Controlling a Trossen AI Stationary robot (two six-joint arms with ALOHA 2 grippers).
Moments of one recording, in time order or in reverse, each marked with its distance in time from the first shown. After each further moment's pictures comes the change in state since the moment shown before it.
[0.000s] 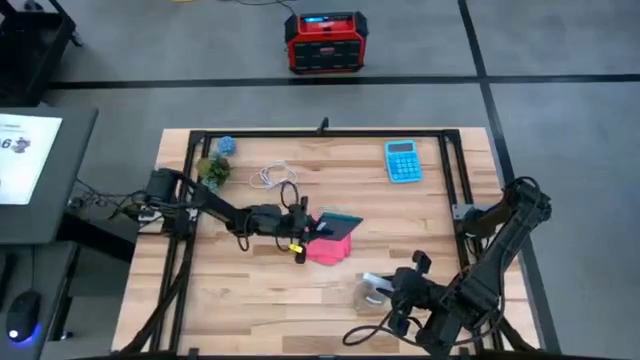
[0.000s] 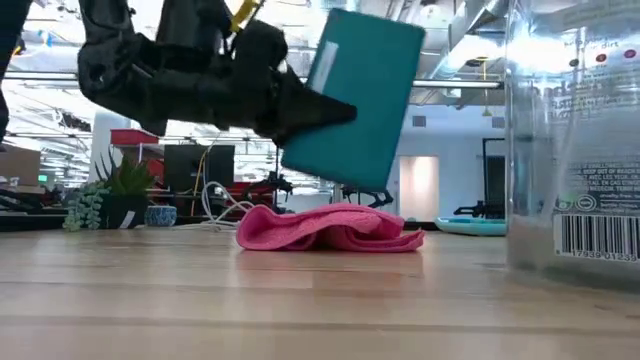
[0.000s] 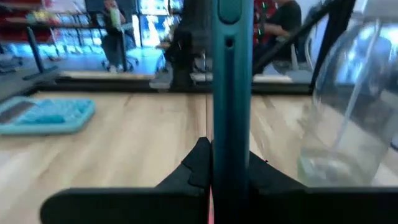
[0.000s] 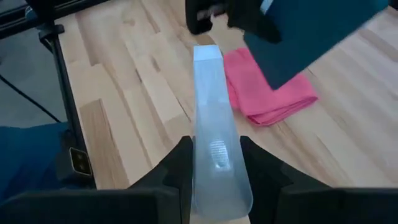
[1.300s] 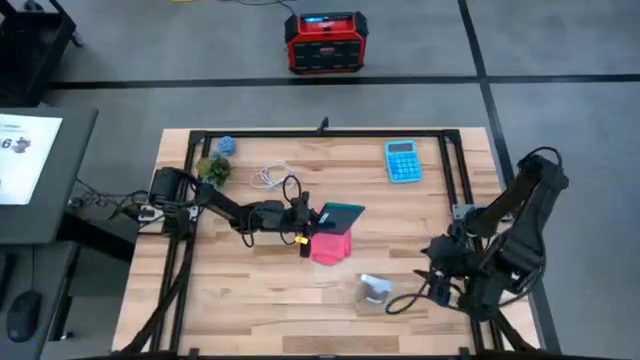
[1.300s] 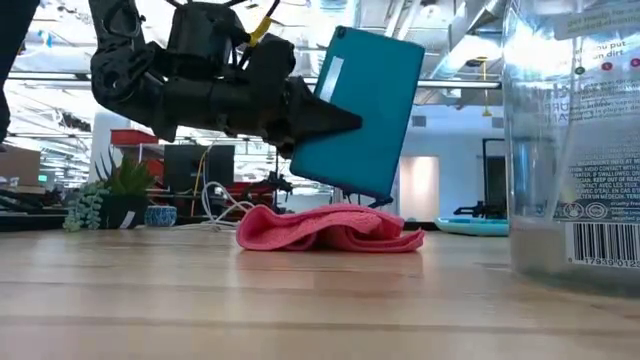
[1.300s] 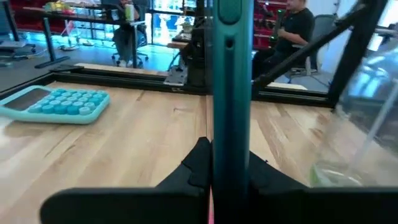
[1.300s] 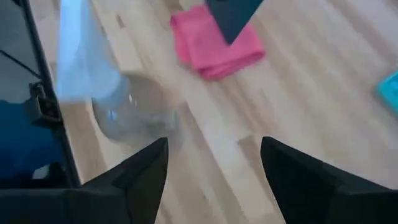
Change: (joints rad) left arm 0.049 0.002 0.005 0.020 -0.007 -0.075; right arm 0.105 -0.337 -0.287 -0.144 -0.139 0.147
